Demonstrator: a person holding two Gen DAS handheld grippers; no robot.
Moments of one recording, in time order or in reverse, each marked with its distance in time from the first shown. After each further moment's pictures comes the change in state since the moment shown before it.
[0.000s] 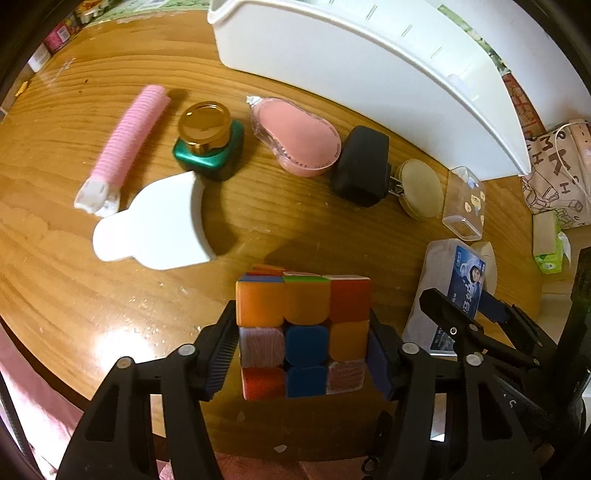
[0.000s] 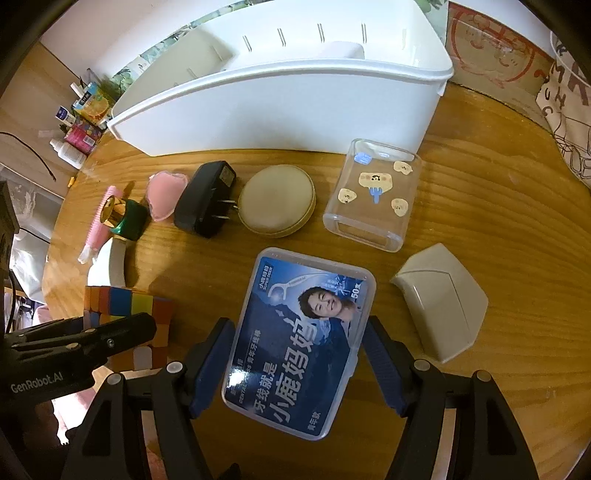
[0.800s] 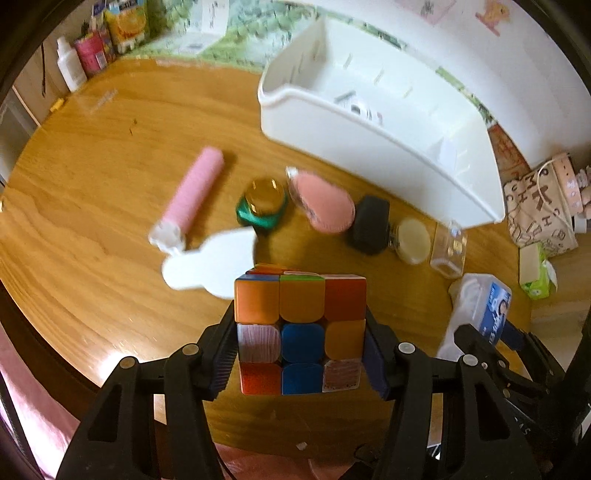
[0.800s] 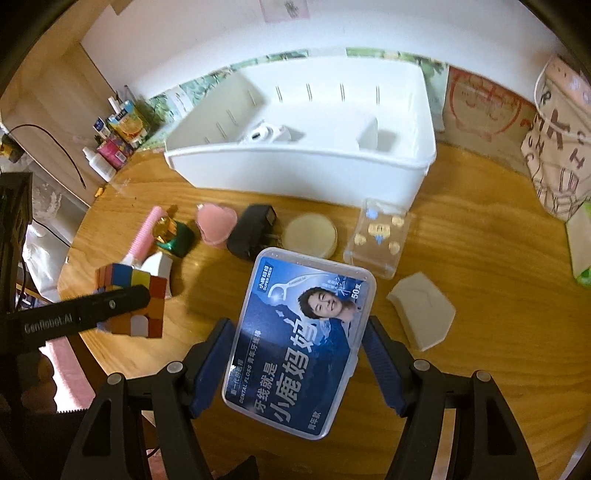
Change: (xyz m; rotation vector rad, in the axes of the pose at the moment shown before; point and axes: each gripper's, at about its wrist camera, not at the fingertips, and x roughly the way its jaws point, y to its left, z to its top) left arm -0.054 0.015 -0.019 -0.025 -0.178 0.003; right arm -0.069 0.011 -0.014 -0.070 -0.164 0.001
